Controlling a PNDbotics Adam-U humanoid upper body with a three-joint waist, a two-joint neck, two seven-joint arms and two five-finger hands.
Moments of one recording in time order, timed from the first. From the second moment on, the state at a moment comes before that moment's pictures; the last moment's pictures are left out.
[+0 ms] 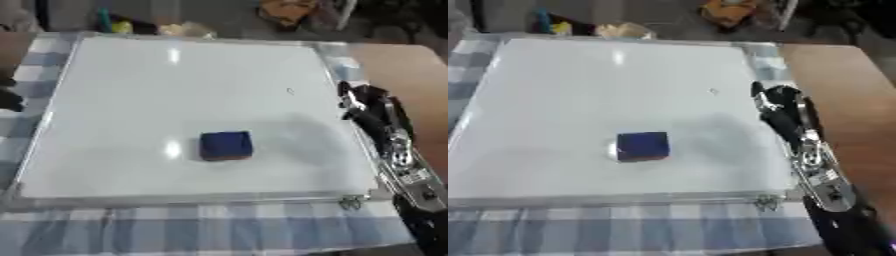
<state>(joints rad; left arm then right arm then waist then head) -0.32 0.43 0.07 -1.63 0.22 -0.01 -0.11 -0.27 -0.38 0.06 -1.46 -0.05 -0.12 -0.24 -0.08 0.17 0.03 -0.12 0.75</state>
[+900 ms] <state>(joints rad) -0.32 0.43 0.07 -1.63 0.22 -0.01 -0.11 -0.29 -0.39 0.07 -1.47 -0.03 -0.12 -0.21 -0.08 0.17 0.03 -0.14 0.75</state>
